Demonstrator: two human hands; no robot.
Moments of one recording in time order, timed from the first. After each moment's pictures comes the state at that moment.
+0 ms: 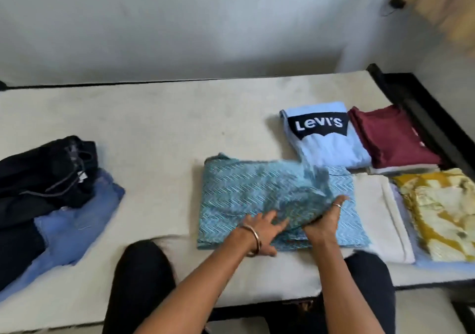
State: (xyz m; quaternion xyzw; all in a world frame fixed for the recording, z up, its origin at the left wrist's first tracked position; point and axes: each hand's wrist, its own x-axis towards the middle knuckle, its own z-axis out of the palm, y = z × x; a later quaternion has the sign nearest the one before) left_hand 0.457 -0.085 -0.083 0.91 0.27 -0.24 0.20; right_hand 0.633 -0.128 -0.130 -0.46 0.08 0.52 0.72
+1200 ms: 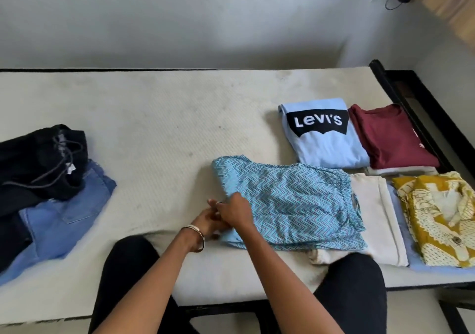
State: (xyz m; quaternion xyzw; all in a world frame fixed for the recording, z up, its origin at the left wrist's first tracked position) left_hand 0.377 -0.057 -0.127 0.39 0.52 0.13 0.75; right_hand 0.486 -0.063 -0.105 -0.80 -0.40 0.42 0.16
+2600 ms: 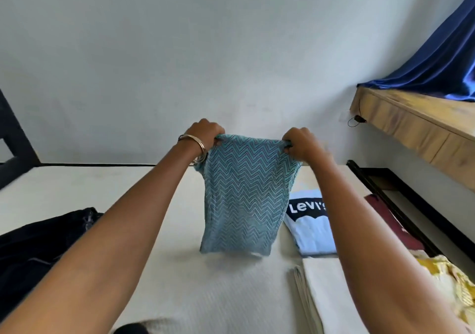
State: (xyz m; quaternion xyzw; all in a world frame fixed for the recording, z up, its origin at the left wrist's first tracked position) left_hand 0.392 0.124 0.214 0.87 0.48 0.11 -0.03; right_hand 0.646 0.040 0.208 -0.75 -0.66 -0.03 0.11
